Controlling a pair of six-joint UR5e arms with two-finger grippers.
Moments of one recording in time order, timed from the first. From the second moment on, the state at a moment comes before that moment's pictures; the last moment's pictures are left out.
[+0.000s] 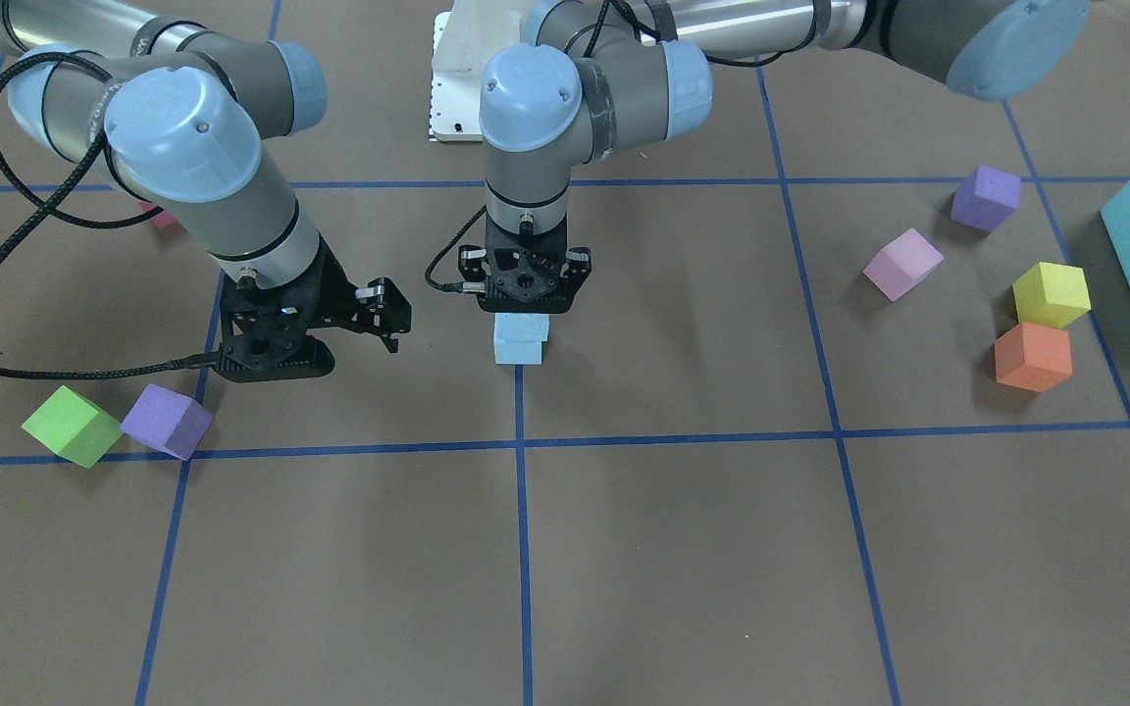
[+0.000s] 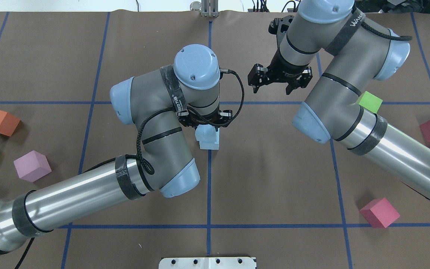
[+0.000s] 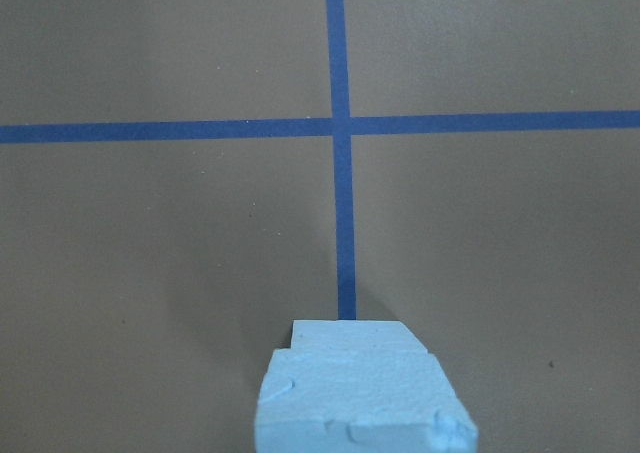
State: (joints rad) left arm -0.55 -2.51 -1.47 -1.51 -1.91 -1.16; right arm 0.81 -0.91 1.66 -1.62 2.14 0.98
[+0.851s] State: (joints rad) left arm -0.58 -2.49 -1.54 -1.51 -1.92 -1.16; right arm 0.83 -0.93 1.70 -1.62 2.14 0.98
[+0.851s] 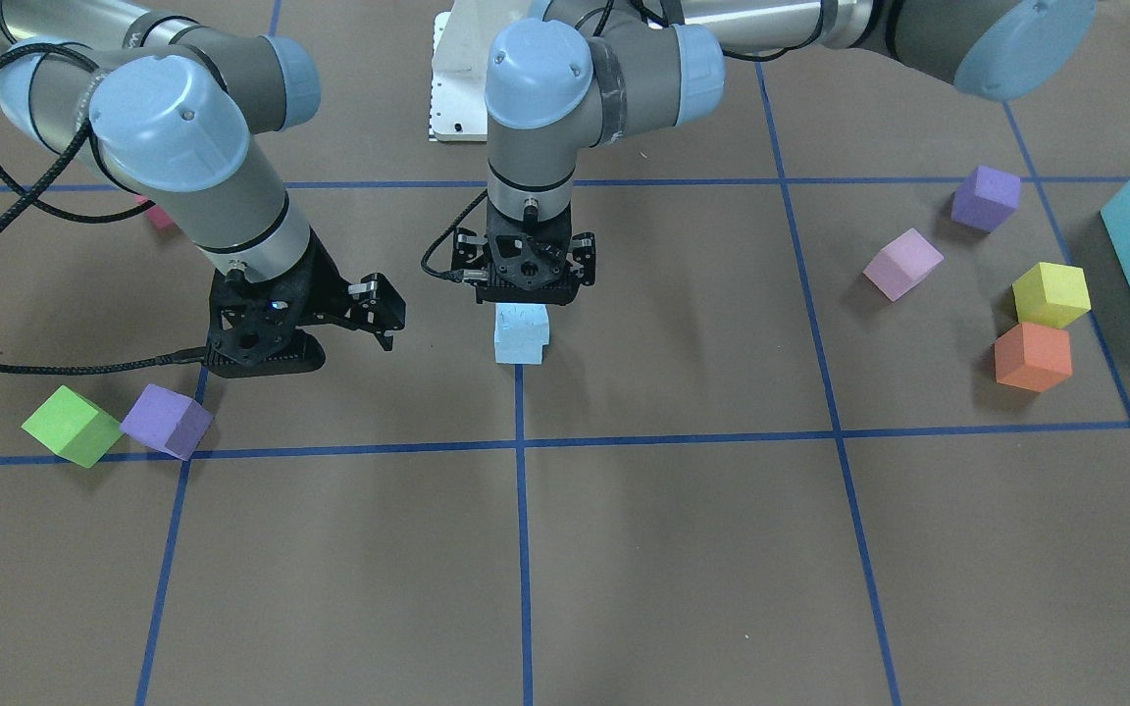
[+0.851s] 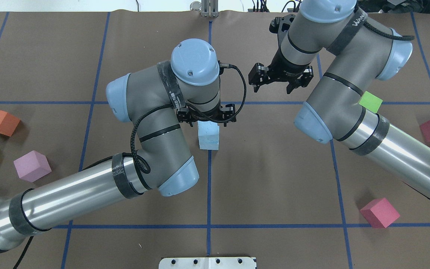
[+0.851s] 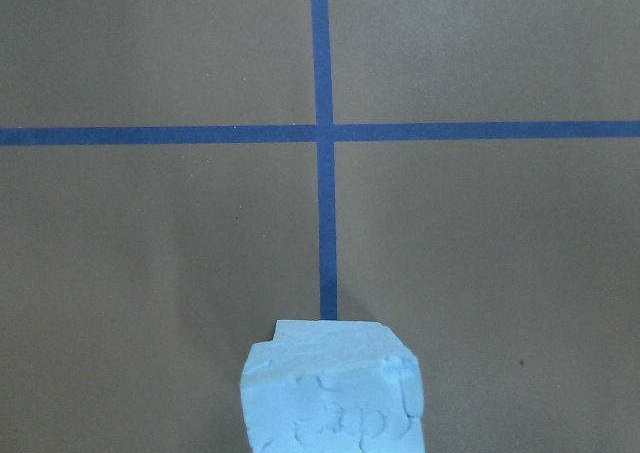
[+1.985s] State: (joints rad) left arm -1.15 -2.16 -1.73 -1.41 -2.22 -0.39; right arm 1.25 -1.24 1.79 -1.61 2.28 0.67
